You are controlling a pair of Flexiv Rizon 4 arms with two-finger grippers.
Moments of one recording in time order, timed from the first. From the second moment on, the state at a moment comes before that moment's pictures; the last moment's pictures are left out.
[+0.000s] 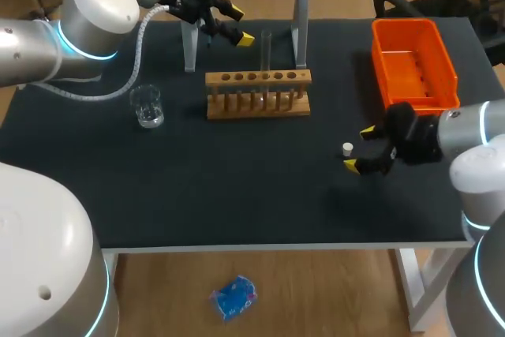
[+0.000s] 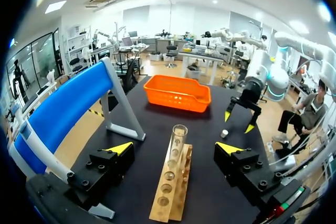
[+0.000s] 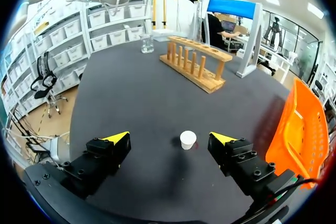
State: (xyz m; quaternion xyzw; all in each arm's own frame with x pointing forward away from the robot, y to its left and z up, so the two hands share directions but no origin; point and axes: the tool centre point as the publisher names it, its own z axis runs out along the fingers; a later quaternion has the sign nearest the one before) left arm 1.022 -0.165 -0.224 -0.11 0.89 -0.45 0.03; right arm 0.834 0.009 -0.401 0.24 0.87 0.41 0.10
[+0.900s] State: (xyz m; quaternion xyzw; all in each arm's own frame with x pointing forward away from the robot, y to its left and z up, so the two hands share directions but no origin) left arm 1.022 -0.165 -0.224 -0.11 0.89 -0.45 0.03; right arm 0.862 0.011 -0.424 0.25 0.87 0.41 0.08
